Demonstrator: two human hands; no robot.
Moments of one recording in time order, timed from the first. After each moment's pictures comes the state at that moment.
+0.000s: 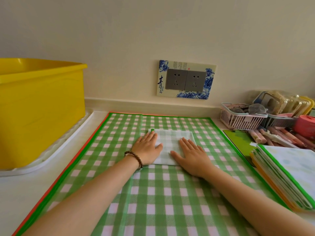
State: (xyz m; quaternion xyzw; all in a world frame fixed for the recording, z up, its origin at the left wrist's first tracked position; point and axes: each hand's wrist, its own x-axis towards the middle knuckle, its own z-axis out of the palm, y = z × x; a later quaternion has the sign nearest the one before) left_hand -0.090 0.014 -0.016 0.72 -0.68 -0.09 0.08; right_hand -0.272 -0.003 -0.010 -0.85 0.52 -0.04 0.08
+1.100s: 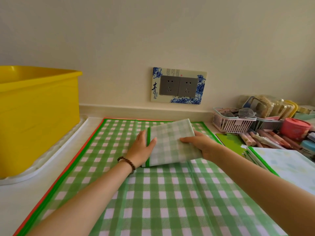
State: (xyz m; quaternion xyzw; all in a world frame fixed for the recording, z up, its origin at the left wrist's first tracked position) left_hand -0.093 0.022 -0.004 0.69 -0.59 -0.22 0.35; right_hand -0.289 -0.024 0.052 -0.56 0.54 -0.30 0.55
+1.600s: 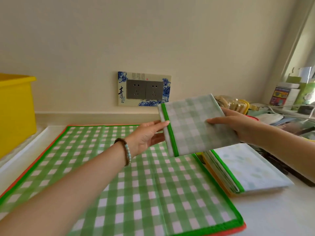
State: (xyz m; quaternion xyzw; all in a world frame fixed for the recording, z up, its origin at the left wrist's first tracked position) left_hand -0.214 0.015 0.085 0.39 -0.42 -0.63 0.53; right_hand -0.462 0.005 0.141 -0.61 0.53 -0.37 0.46
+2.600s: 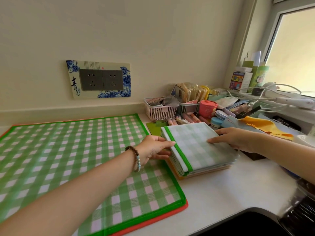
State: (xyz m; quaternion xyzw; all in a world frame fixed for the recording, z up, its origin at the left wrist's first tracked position) left_hand -0.359 0.013 0.039 0.50 -0.51 -0.60 0.37; right_hand -0.616 0.001 0.079 -0.55 0.72 -0.17 0.39
